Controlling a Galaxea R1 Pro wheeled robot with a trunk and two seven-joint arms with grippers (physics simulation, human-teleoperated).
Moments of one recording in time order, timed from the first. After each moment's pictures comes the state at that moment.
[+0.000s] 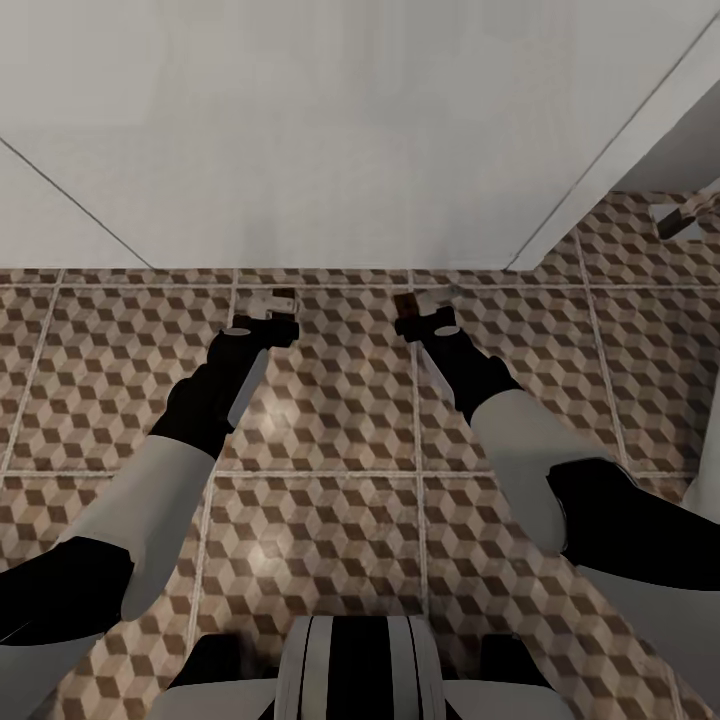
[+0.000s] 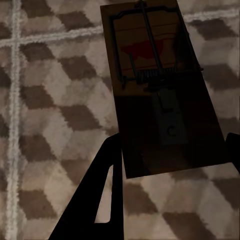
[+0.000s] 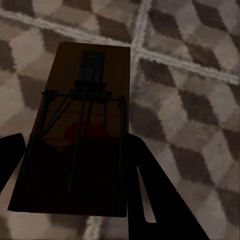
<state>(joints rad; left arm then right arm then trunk) -1.18 -0.05 -0.23 -0.96 0.09 0.59 0.23 -1.40 0.17 0.09 -0.41 0.21 0.21 -0.12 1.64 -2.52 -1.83</state>
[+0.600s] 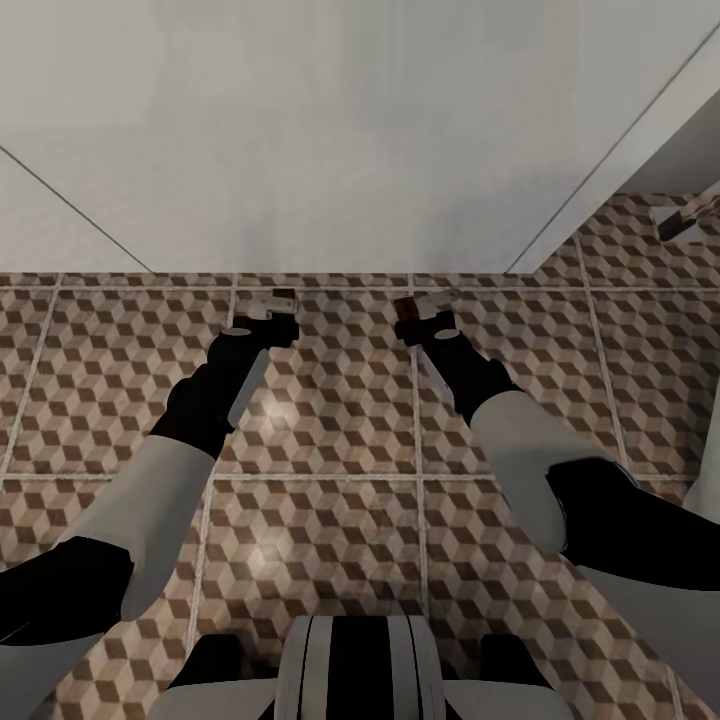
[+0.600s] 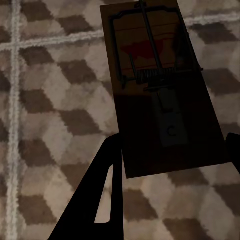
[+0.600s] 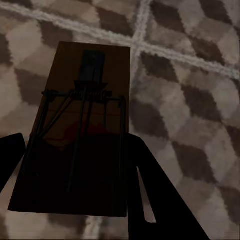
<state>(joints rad) -1.18 -0.05 -0.23 -0.96 0.09 0.59 0.23 -1.40 0.17 0.09 -0.39 0.21 0.21 -0.12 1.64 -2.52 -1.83</state>
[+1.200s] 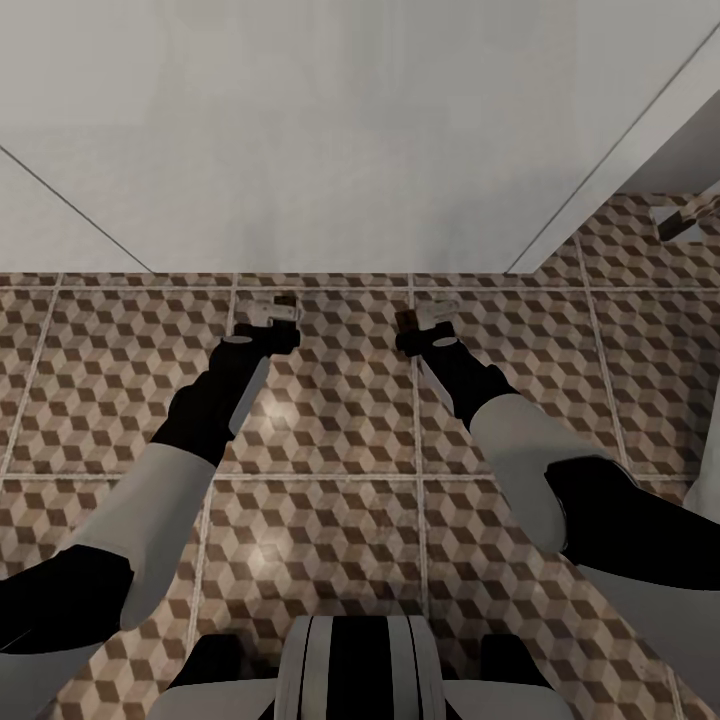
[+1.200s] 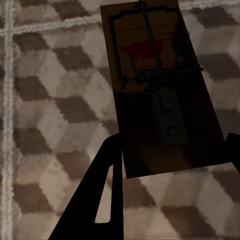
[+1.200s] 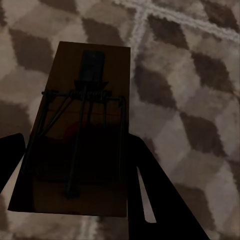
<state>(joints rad) -1.16 -0.05 -0.23 -0.97 0.09 0.59 0.23 -1.40 0.17 0.09 -0.33 0.21 0.22 -0.12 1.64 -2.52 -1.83</state>
